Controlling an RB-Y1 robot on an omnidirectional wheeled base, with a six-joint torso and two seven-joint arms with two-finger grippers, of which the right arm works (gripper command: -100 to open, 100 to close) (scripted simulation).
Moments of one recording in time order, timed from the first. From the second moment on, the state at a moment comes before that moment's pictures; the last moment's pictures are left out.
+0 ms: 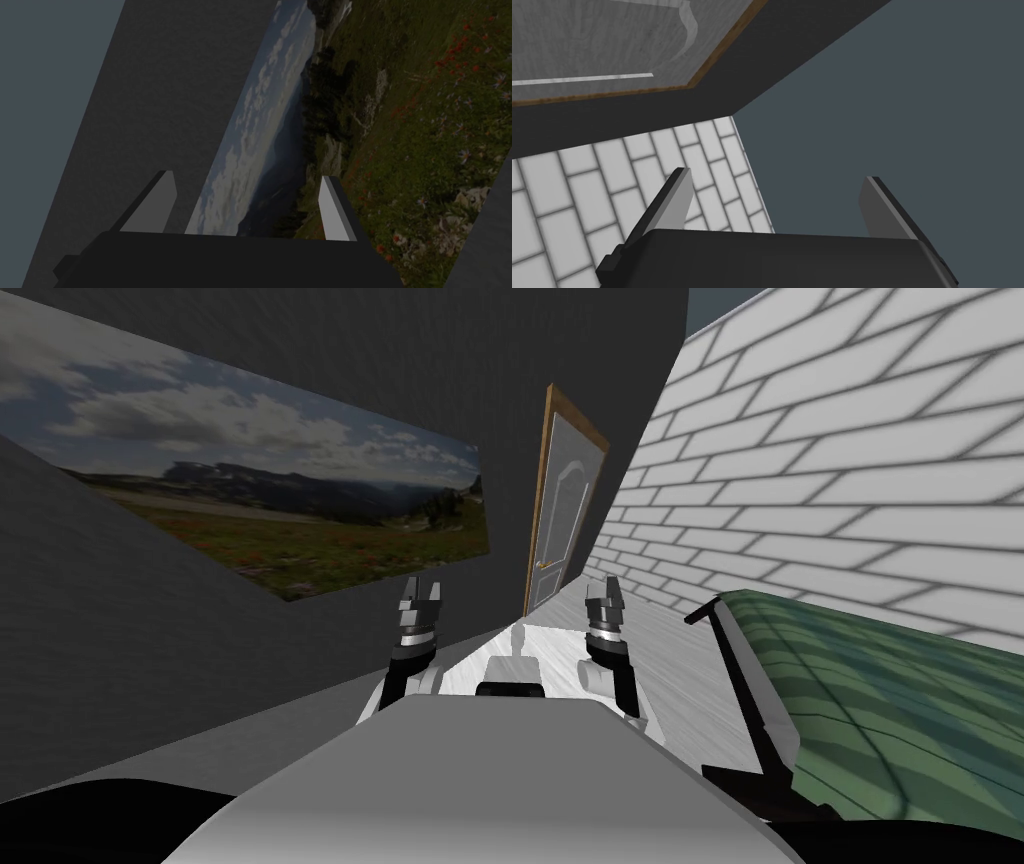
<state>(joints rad) 0.42 -0.02 -0.04 -2.18 -0.03 -0.53 0.05</state>
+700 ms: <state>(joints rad) 0.35 -0.06 -0.04 -2.02 -0.04 -0.55 0.04</state>
